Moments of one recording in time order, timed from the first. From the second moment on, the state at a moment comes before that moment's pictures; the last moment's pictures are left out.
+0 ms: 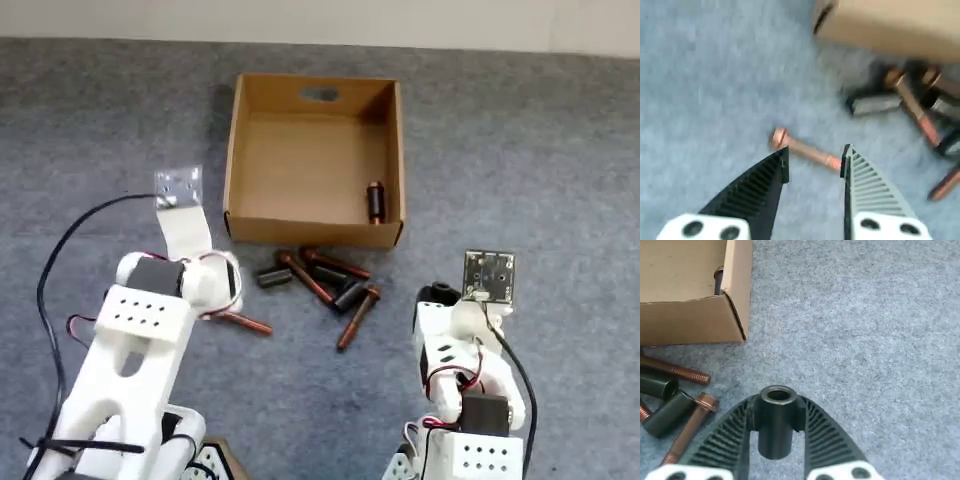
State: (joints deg) left arm 3.8 -39.3 52.4 68.0 19.7; right arm -1.0 -95.6 88.7 51.9 3.1
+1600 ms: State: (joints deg) left arm 7.2 -15.4 50.1 62.5 13.2; right arm -1.0 -95.6 88.7 51.9 3.1
